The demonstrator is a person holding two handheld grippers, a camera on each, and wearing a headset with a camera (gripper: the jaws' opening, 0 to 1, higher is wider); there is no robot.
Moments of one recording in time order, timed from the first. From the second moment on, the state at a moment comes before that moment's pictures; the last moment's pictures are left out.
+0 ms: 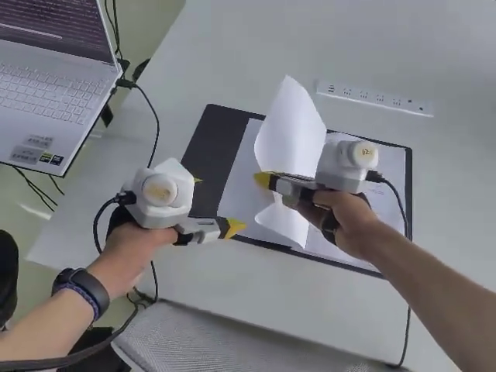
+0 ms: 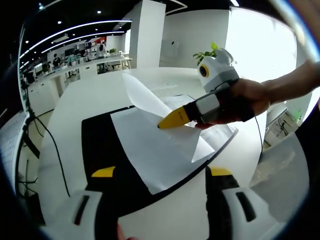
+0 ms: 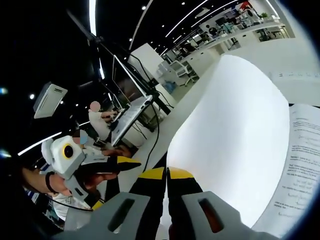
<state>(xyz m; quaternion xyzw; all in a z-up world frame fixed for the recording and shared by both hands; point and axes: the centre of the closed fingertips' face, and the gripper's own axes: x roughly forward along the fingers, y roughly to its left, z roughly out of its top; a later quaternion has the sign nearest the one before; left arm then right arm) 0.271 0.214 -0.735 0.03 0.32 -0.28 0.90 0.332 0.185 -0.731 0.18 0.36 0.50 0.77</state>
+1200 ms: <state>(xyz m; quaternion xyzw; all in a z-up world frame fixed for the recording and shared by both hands) 0.251 0.220 -0.746 -0.01 0.35 -0.25 0.90 0.318 0.209 -0.818 0.17 0.48 0.45 0.74</state>
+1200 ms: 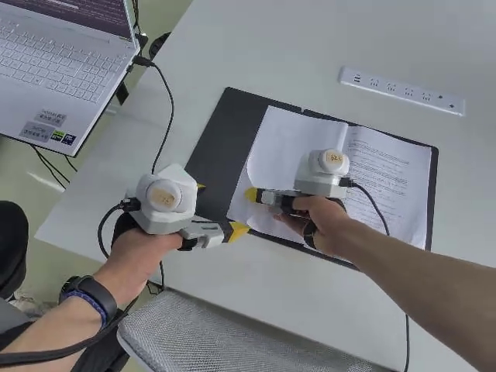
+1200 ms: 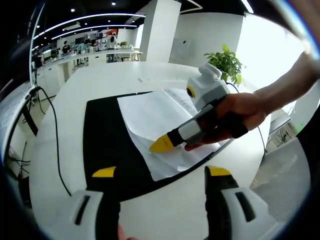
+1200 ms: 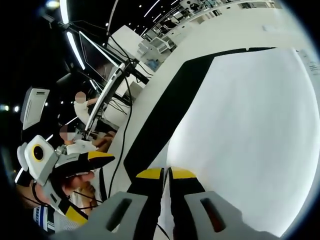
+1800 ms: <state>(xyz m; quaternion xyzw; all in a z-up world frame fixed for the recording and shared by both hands) 0.262 0.212 -0.744 0.00 0.34 -0.27 0.90 0.311 0.206 -0.792 0.19 0.45 0.48 0.73</state>
